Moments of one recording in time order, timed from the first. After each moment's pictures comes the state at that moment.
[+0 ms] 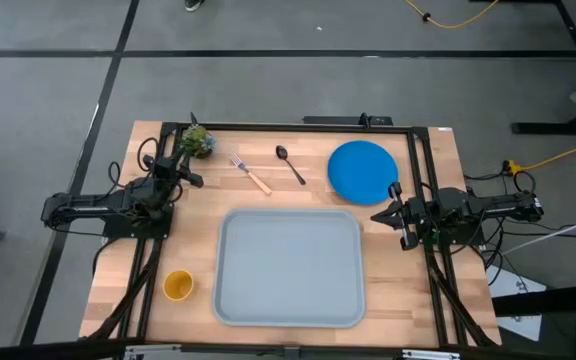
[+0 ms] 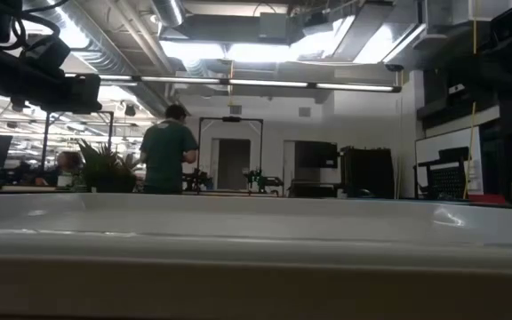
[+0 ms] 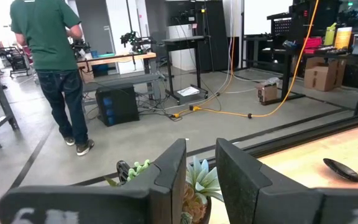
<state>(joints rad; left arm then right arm) 0.07 0.03 0.01 0.08 -1.18 0.09 0.13 0.00 0.01 0.02 -0.02 0.00</state>
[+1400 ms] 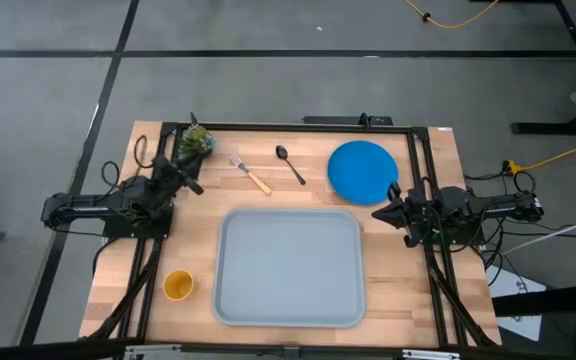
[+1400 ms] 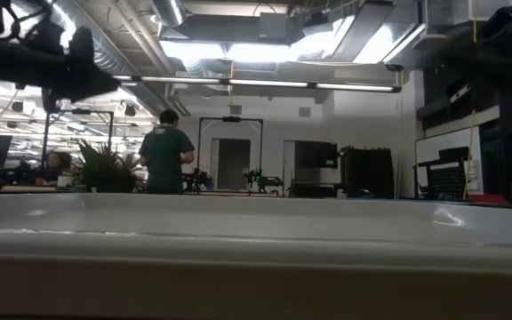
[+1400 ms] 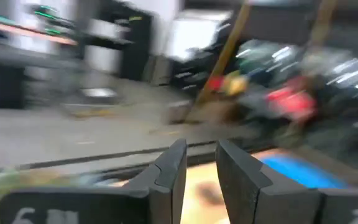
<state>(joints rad) 0.08 0.03 0.01 0.26 -0.82 -0.21 0.13 0.00 0.01 0.09 0.01 0.31</state>
